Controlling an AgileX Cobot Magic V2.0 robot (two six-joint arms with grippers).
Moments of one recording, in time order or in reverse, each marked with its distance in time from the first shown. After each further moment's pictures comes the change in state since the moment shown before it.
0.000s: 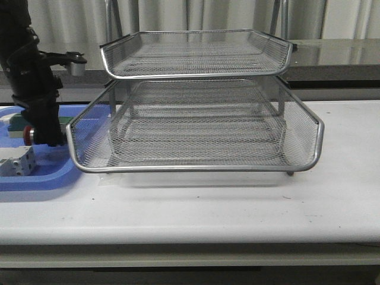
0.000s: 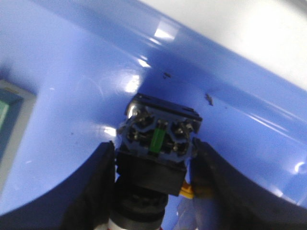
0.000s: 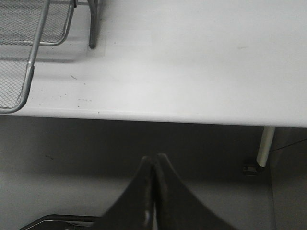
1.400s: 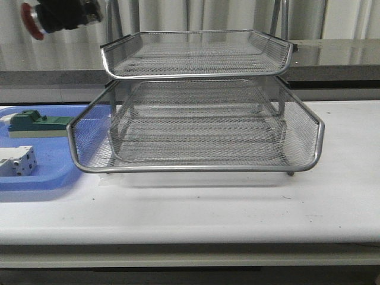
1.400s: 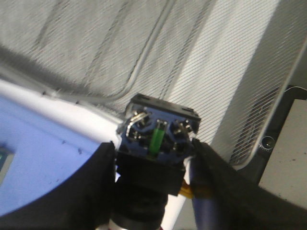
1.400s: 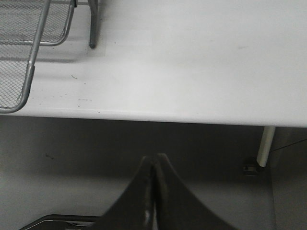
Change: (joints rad) left arm -0.253 -0.680 0.356 -0.163 0.052 -0.157; right arm 0.000 0.000 0.000 0.000 0.000 0.000
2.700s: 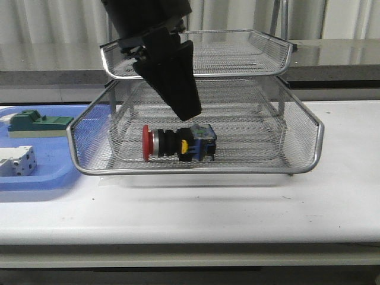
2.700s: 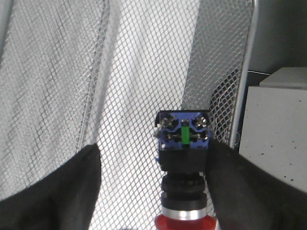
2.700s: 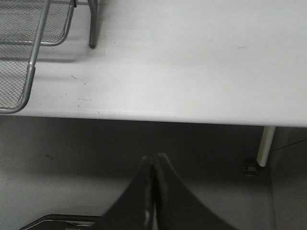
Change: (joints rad) left arm -0.279 0.242 0.002 -0.025 -0.134 0.000; right arm 0.000 0.000 0.000 0.000 0.000 0.000
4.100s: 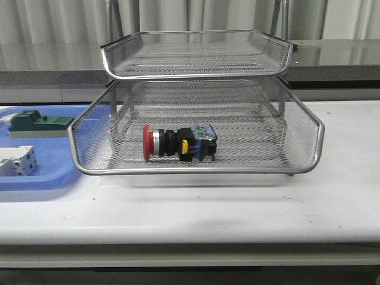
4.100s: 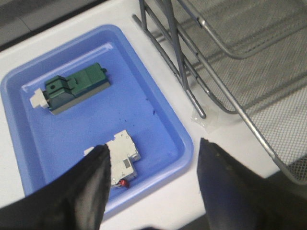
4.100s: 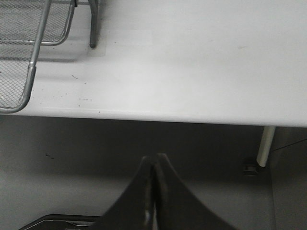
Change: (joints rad) left arm 0.568 -0.778 0.609 -0.023 -0.365 -0.262; right arm 0.000 0.000 0.000 0.000 0.000 0.000
